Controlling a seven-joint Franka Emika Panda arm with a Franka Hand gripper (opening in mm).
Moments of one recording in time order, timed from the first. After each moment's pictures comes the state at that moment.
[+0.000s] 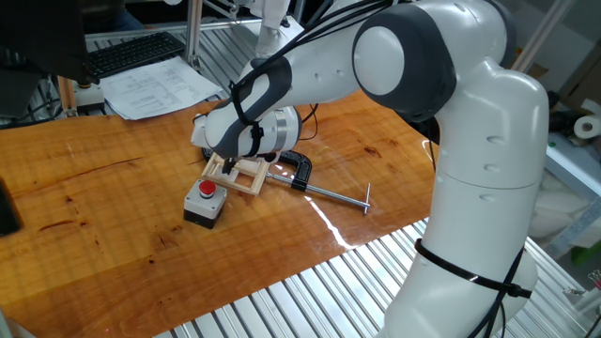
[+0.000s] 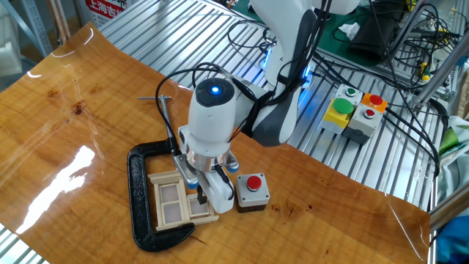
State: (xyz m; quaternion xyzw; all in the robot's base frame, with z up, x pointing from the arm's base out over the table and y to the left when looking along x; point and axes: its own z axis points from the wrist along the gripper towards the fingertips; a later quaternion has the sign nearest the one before) arm 0.563 0.028 0.077 0.26 0.96 0.05 0.07
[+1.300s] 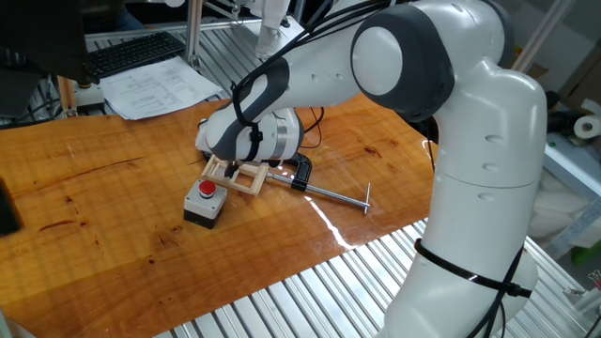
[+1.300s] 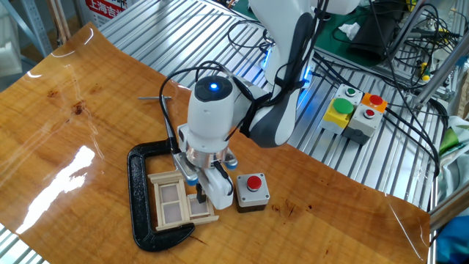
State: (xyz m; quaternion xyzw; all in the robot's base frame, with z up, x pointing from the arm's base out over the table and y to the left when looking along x) arm 0.556 0.022 0.069 0.25 0.96 0.06 0.08
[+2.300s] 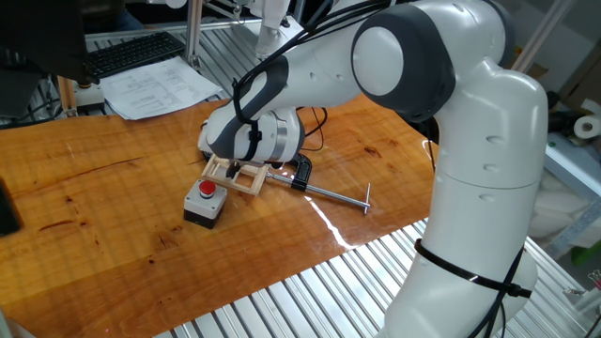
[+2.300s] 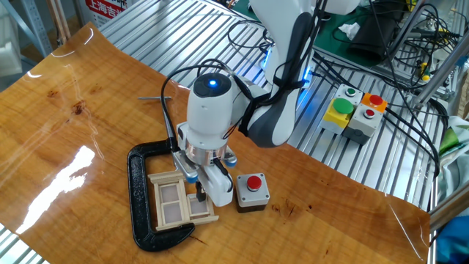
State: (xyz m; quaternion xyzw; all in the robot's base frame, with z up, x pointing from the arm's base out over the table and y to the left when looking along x) arm 0.553 0.018 0.069 0.25 0.96 0.07 0.08
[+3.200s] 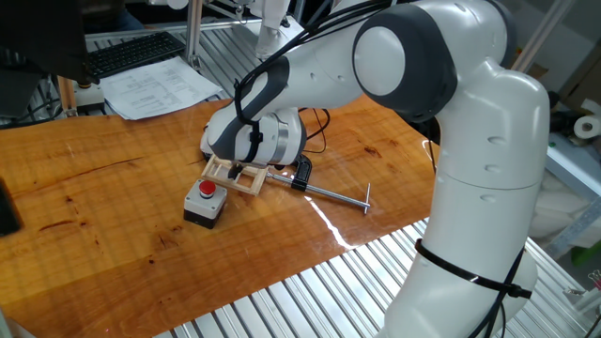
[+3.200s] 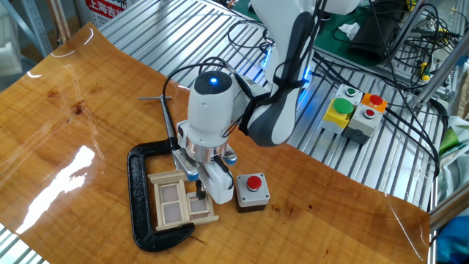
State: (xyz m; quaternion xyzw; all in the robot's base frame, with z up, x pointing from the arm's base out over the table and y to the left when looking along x) arm 0.548 0.014 0.068 0.24 0.97 0.07 0.09
